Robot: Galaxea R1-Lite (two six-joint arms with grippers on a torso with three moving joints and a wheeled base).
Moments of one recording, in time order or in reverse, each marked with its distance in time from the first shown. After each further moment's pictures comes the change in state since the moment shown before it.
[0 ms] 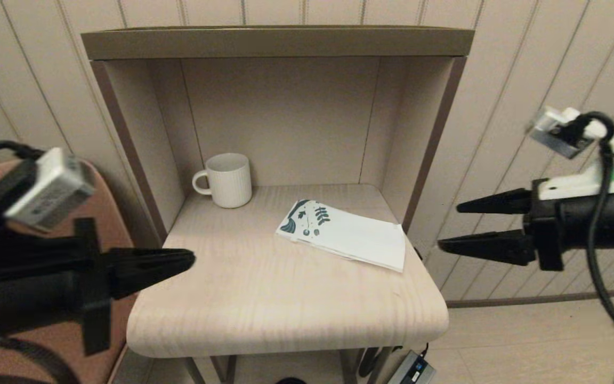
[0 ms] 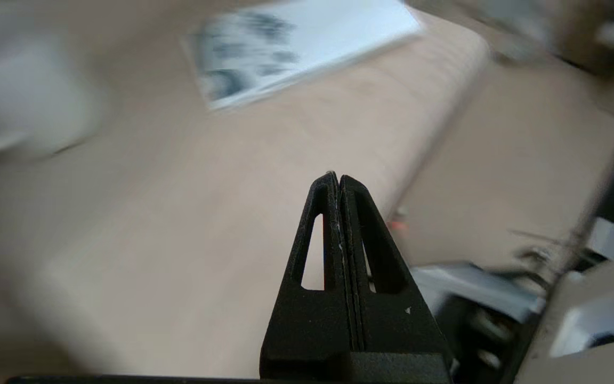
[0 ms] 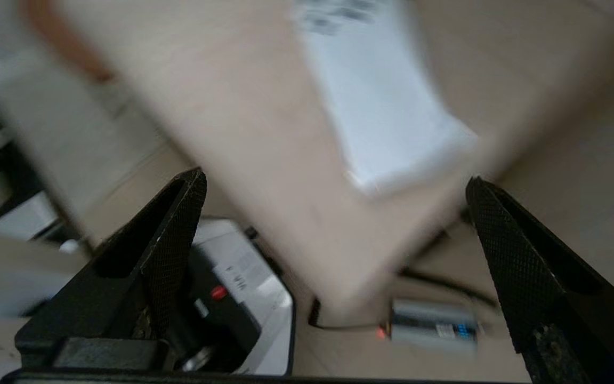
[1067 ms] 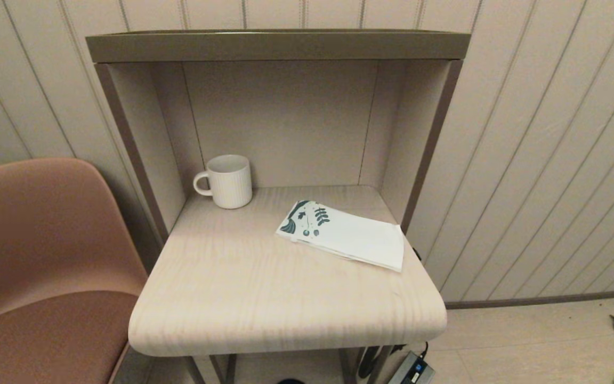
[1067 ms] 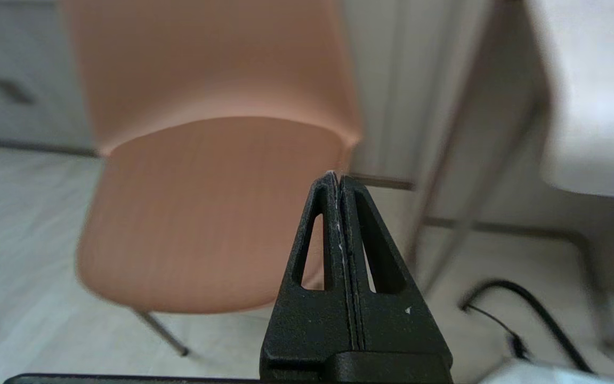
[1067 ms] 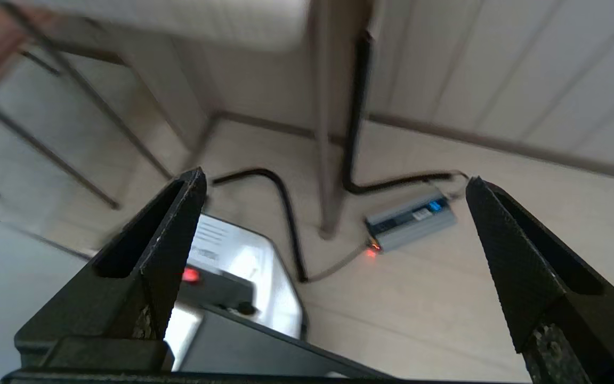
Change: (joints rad) left arm 0.321 -0.855 0.460 0.334 0.764 -0.217; right arm -0.272 -1.031 0.829 0.063 -0.190 0.178
